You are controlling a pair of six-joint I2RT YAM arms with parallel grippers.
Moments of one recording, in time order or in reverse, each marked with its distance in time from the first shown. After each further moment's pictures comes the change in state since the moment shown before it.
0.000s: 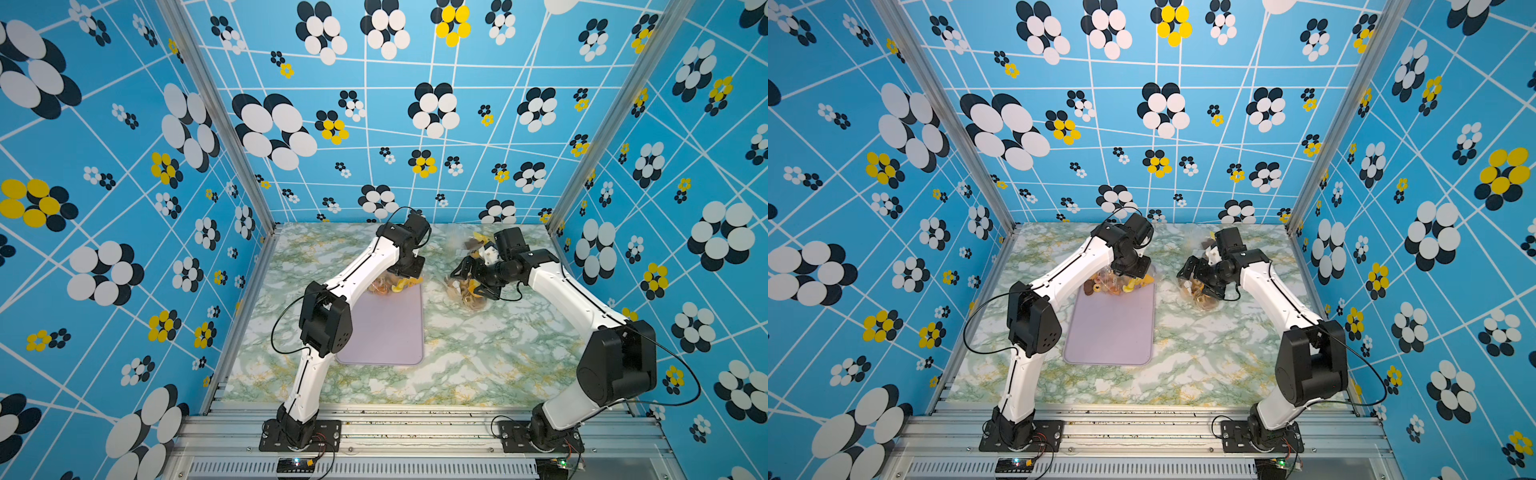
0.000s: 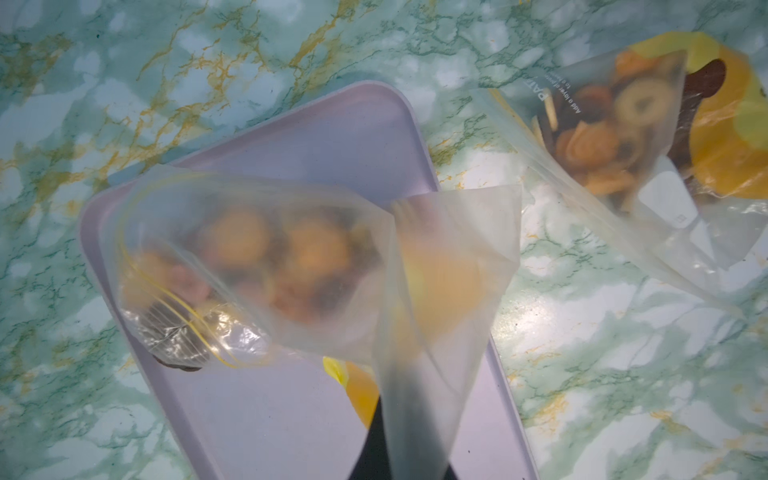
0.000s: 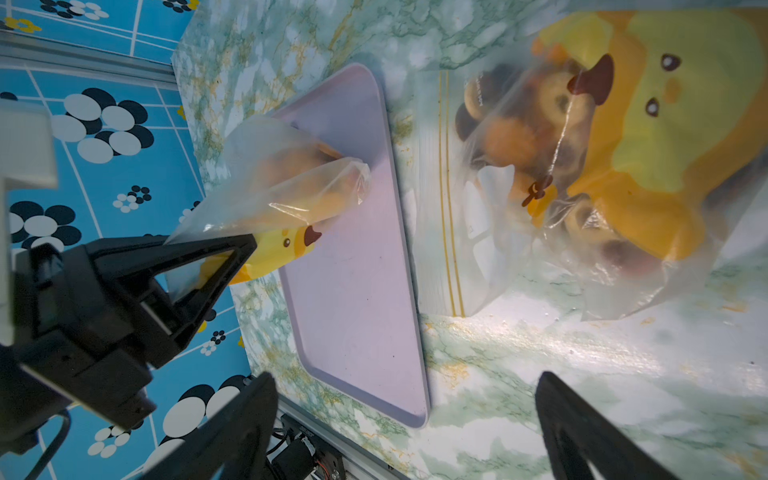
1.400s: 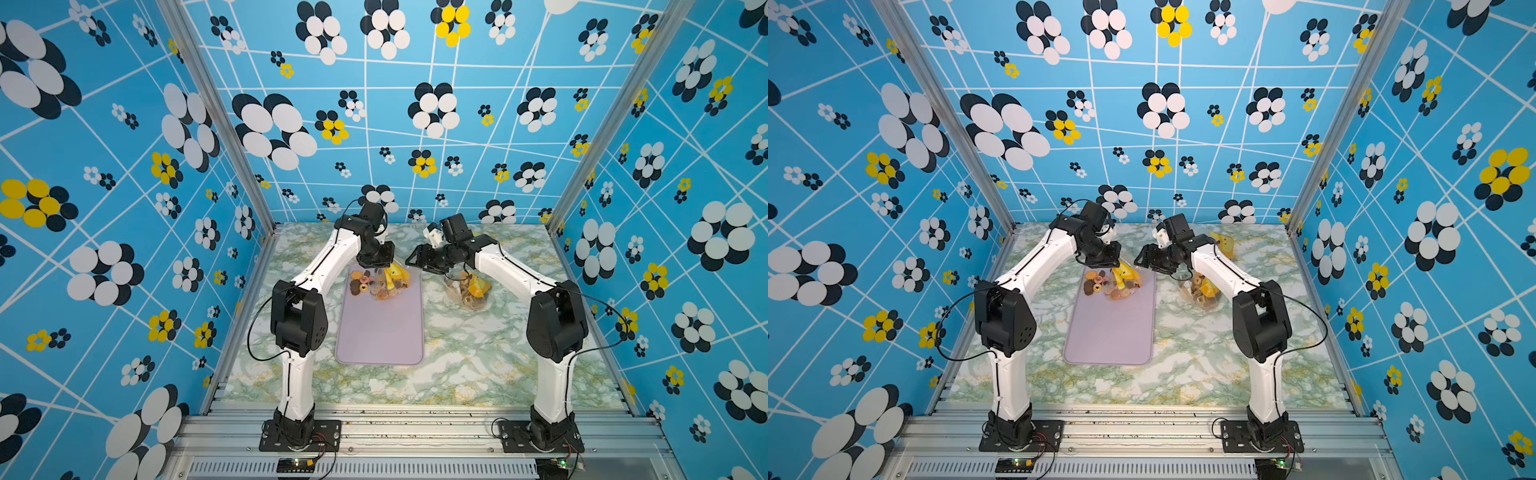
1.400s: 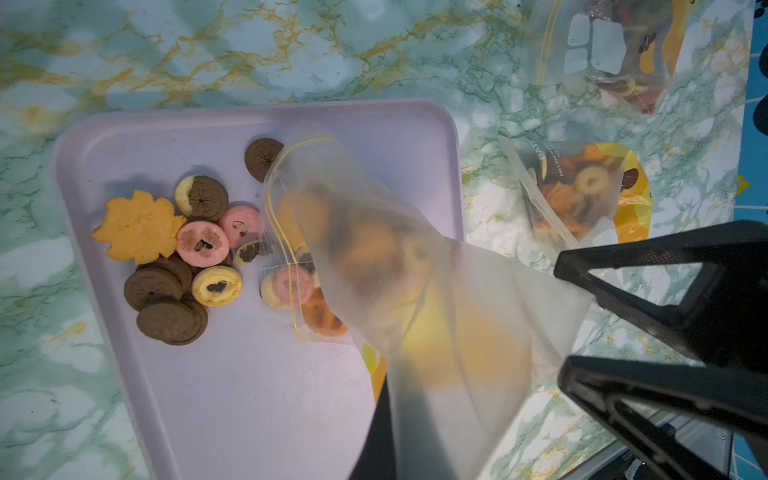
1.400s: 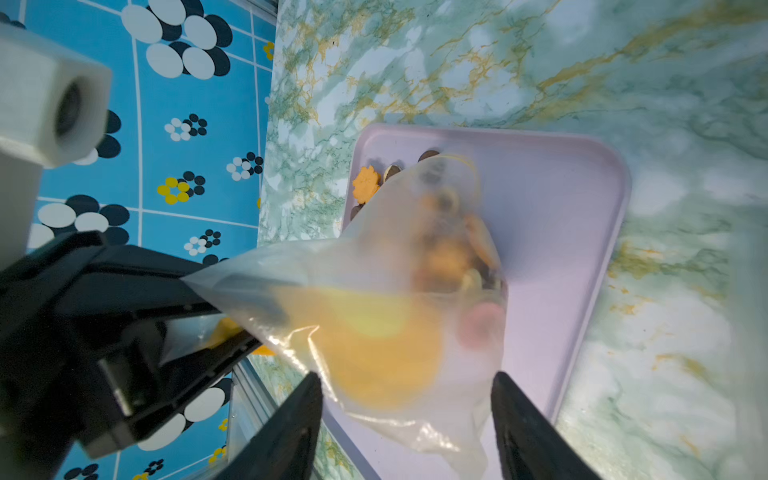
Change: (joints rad) left arm 0.240 -0.119 -0.176 0.106 0.302 -0.109; right arm 0.224 0.412 0.396 0.194 -0.045 -0.071
